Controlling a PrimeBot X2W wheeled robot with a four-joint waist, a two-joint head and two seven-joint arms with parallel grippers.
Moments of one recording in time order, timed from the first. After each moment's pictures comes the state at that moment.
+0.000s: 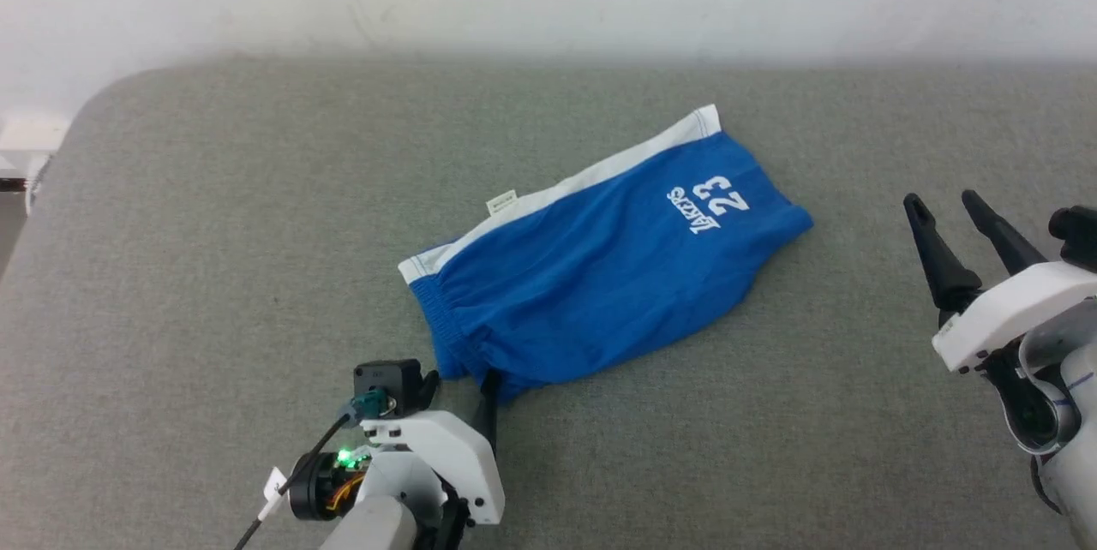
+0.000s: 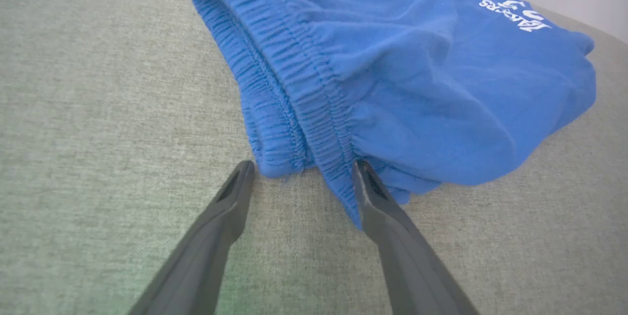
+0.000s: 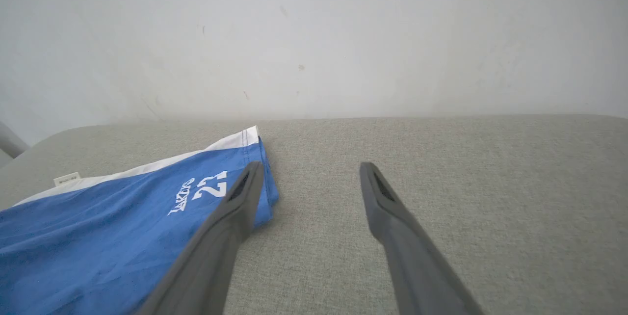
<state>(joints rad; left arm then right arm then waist) -0.22 0.13 -0.45 0.39 -0.50 0.20 0.03 -0.47 -0.47 0.37 0.59 0.75 0.13 -0.21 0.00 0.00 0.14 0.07</state>
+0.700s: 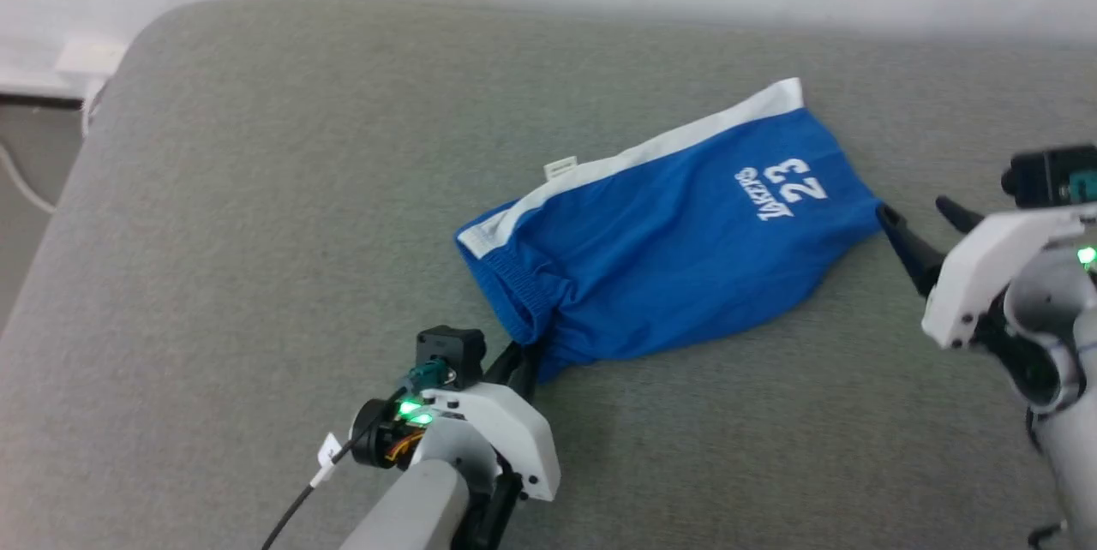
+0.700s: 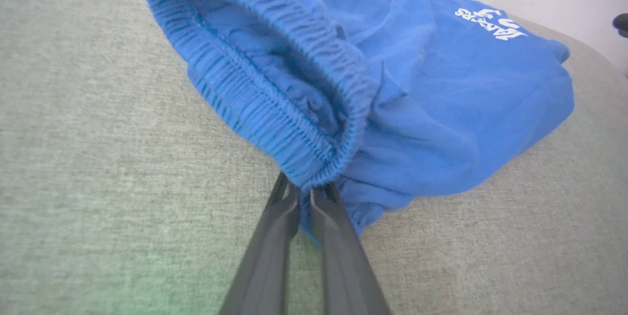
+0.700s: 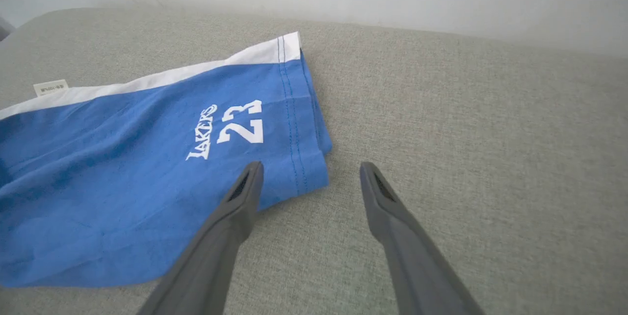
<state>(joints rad) -0.33 0.07 -0.53 0.49 -0.51 0.11 -0.06 -0.43 -0.36 0.13 0.37 0.50 0.13 0.35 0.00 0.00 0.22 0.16</state>
